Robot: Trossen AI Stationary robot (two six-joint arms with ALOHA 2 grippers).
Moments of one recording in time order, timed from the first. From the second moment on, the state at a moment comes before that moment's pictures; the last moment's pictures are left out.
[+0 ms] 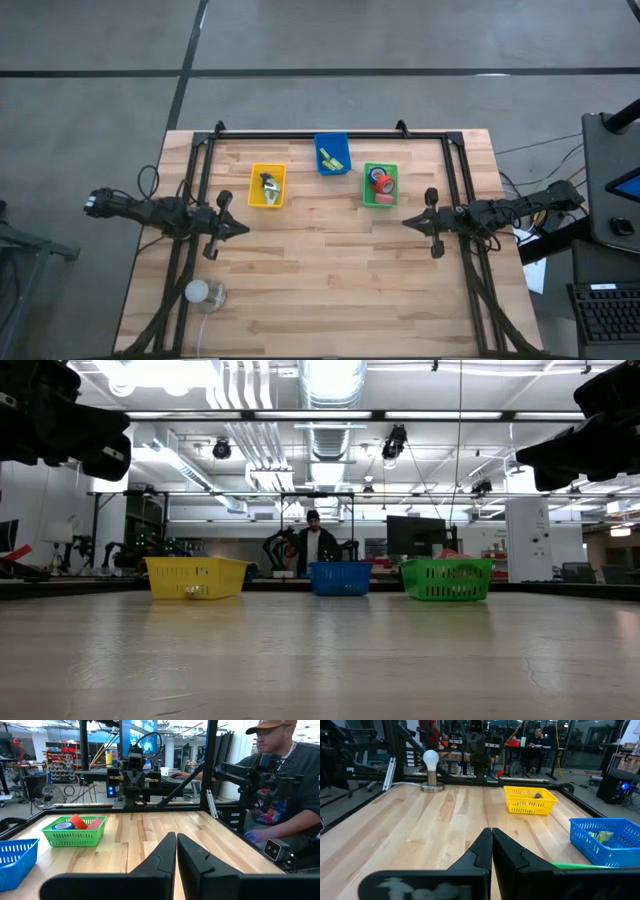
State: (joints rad) left arm -0.24 0.02 0.01 0.04 -0.08 -0.03; right arm 0.28 0.14 0.01 0.05 0.28 0.00
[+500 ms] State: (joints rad) left arm -0.24 0.02 0.01 0.04 -0.07 -0.03; right arm 0.28 0.14 0.01 0.05 0.28 0.00
